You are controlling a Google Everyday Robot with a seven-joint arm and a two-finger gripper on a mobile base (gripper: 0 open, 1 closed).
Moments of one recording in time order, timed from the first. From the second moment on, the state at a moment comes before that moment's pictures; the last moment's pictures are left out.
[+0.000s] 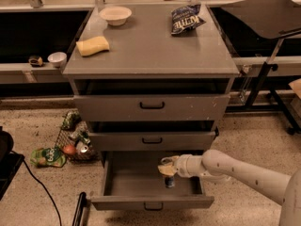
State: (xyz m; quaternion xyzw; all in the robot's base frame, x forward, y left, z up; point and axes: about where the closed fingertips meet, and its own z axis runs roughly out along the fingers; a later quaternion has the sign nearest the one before) arm 0.585 -0.070 0.373 -0.34 0.83 0.29 0.34
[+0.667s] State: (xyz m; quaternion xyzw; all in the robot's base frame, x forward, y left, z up) arm 0.607 -0.107 0.319 -0.30 0.86 0.23 0.33
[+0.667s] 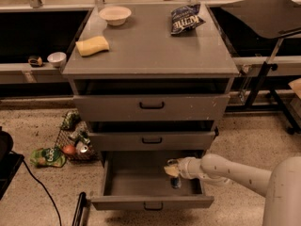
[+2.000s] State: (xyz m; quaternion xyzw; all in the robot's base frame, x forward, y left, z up) arm 0.660 -0.144 0.220 -0.26 0.89 0.22 0.31
